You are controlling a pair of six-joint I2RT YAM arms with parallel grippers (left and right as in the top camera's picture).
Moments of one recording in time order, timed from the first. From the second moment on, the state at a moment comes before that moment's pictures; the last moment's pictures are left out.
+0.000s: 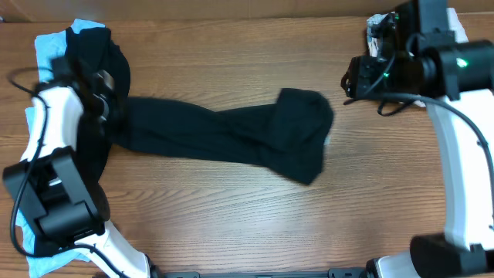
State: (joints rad) left arm 0.35 1.97 1.57 -0.95 0.25 0.02; right arm 0.14 1.68 2.00 -1.45 -0.18 0.25
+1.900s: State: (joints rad) left arm -0.24 2.09 2.41 -1.43 0.09 0.07; right arm 0.17 2.00 1.93 -1.29 -0.37 0.25
